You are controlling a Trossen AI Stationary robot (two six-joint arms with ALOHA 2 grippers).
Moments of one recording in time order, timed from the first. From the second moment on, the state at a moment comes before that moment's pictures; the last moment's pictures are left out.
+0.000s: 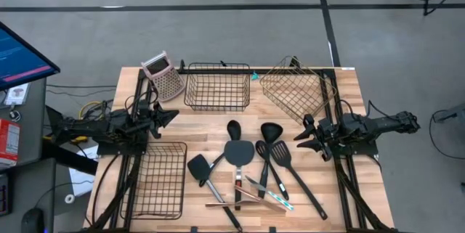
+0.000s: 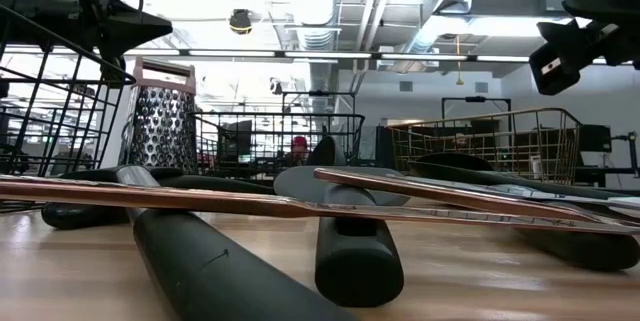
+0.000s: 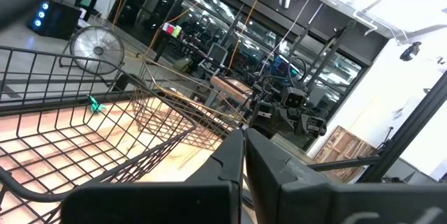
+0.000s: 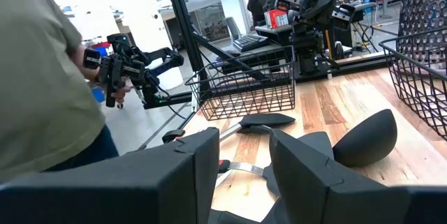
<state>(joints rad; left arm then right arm) -0.07 0.00 0.04 0.11 -0.39 -0.50 0.19 0.01 0.01 0.02 -0.08 0.27</state>
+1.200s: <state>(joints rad) -0.07 0.00 0.04 0.37 -0.40 -0.51 0.19 0.04 0.17 0.55 0.30 0.34</state>
